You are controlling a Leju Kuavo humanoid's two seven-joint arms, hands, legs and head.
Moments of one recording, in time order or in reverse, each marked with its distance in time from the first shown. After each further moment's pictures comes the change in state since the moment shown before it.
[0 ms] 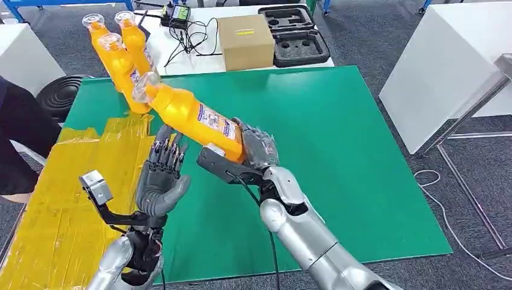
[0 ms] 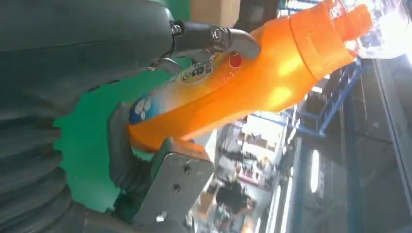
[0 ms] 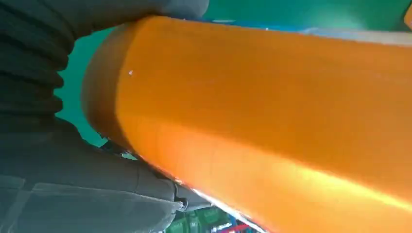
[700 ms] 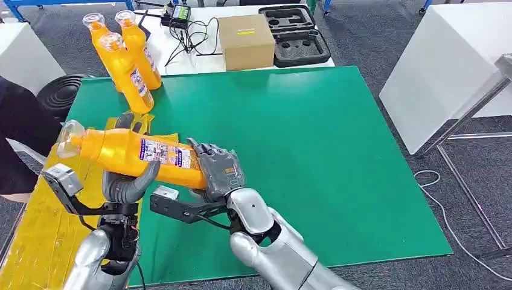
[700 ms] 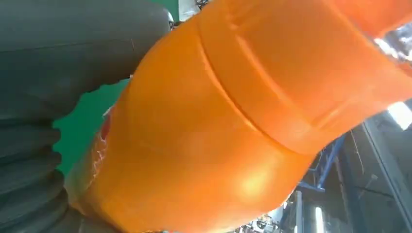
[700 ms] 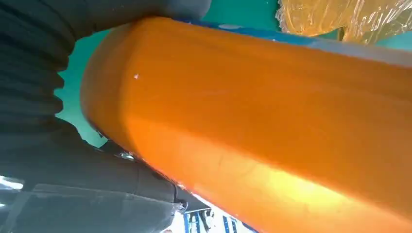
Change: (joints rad) left arm -0.007 0.039 0.161 -0.034 -0.077 0.093 0.002; right arm 0.069 0.042 0.223 -0.108 0.133 0.044 0.043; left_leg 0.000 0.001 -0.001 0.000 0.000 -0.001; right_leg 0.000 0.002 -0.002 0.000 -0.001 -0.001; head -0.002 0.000
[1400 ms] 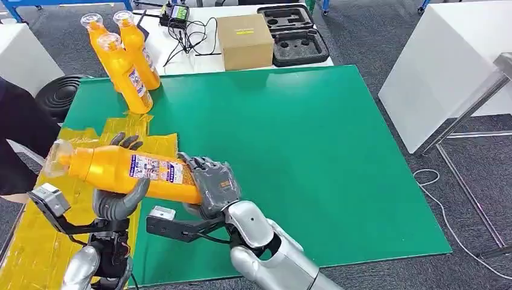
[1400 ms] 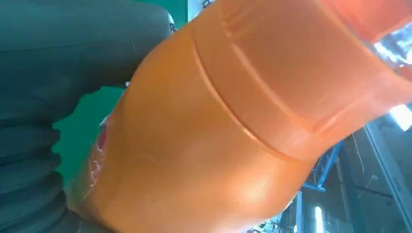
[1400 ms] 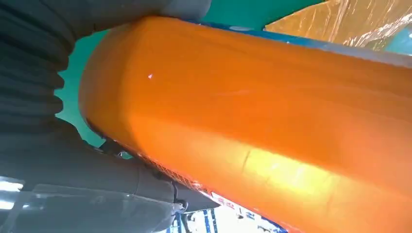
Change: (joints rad) left arm 0.110 0.012 0.059 -0.050 0.010 -0.039 -0.034; right arm 0.055 -0.030 0.045 -0.047 -0.010 0.000 -0.053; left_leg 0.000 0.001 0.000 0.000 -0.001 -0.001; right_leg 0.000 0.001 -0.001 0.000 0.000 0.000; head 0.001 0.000
